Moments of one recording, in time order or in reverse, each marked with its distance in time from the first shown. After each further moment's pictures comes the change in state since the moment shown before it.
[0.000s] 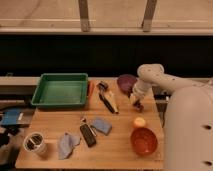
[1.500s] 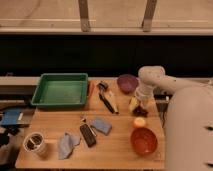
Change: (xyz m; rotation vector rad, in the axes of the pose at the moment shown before) arm 0.034 0.003 -0.012 -0.013 0.056 0.005
